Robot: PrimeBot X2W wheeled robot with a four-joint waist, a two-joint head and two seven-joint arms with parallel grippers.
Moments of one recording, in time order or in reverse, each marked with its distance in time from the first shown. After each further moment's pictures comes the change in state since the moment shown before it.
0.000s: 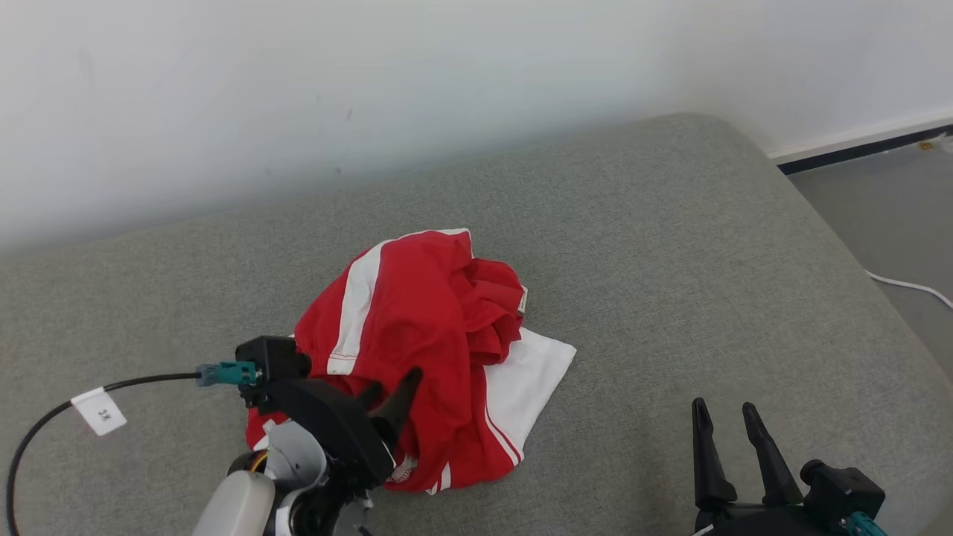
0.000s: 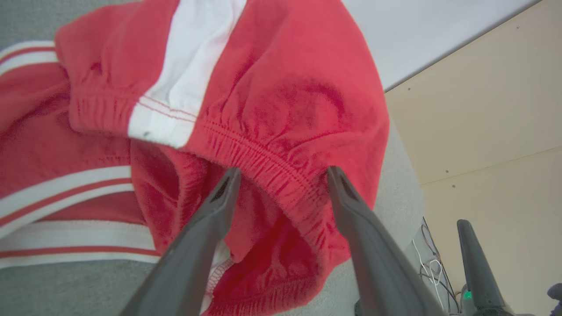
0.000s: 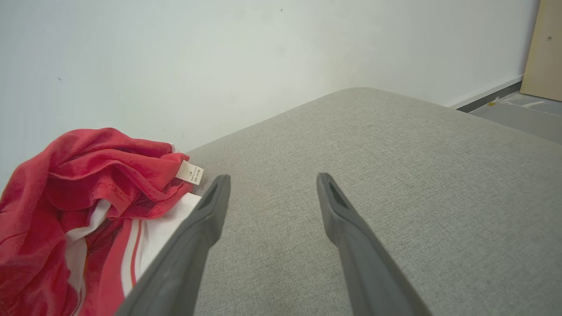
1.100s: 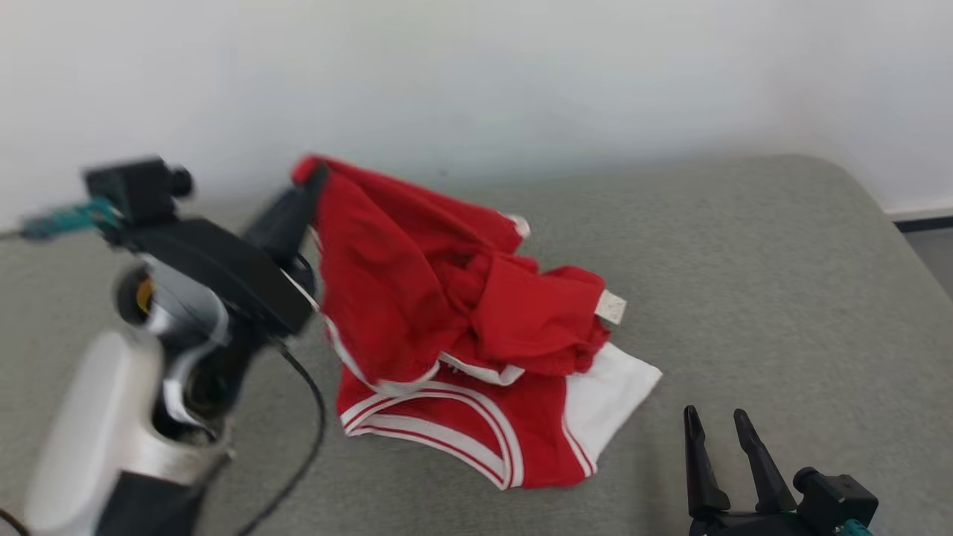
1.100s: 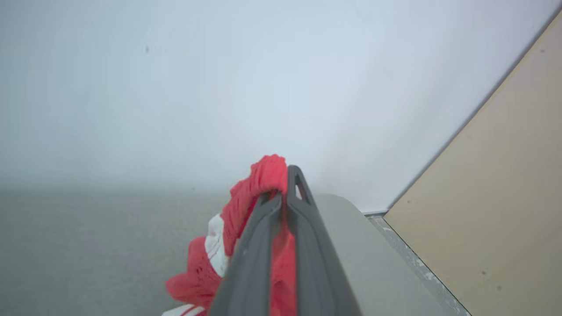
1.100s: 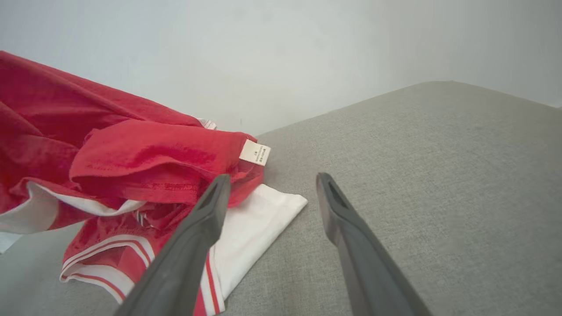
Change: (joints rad) left arm -0.210 0.087 0.058 -0.173 -0.007 -0.041 -0.069; right arm 0.020 0.000 0.020 -0.014 -0.001 0.000 0.000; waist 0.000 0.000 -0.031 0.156
